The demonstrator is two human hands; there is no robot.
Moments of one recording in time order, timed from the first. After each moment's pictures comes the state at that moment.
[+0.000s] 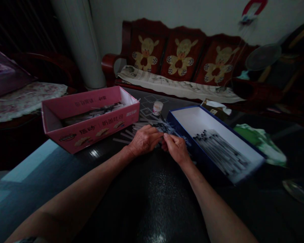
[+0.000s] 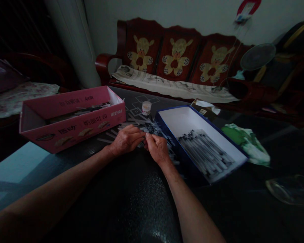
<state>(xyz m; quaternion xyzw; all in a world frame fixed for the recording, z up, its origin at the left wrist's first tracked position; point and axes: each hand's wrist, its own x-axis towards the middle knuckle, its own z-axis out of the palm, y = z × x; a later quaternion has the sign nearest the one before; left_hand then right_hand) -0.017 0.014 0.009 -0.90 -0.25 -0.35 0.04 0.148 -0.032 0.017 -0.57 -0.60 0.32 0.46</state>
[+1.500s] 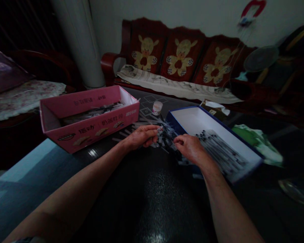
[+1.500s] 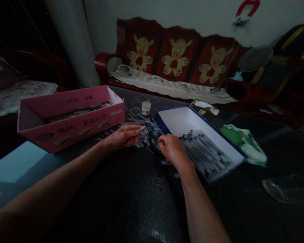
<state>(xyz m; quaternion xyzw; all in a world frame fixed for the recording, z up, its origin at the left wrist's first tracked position) -0.019 0.020 0.023 -0.57 -0.29 -0.32 -0.70 0.203 -0.031 0.039 -0.63 -0.76 0.07 0.14</state>
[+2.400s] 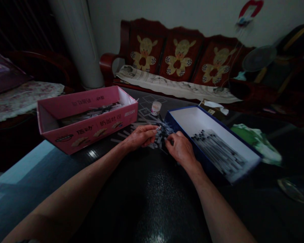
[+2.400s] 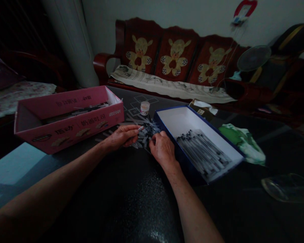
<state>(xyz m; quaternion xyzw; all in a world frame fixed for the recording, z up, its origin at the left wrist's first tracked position) -0.017 0.018 0.020 -0.58 -0.31 -0.35 -0.67 0.171 -0.031 0.025 -0.67 -0.72 0.00 0.20</state>
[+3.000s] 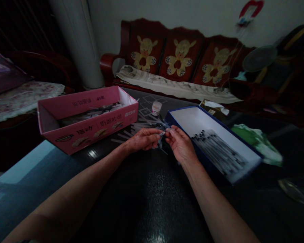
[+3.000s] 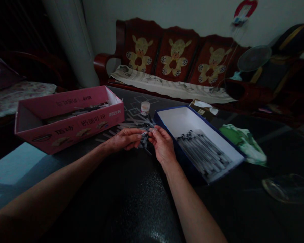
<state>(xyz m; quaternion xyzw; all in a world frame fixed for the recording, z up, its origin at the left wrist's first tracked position) -0.015 0.012 0.021 -0.63 -0.28 -0.30 -0.66 0.155 -0.022 0.023 -0.45 -0.30 0.54 0.64</state>
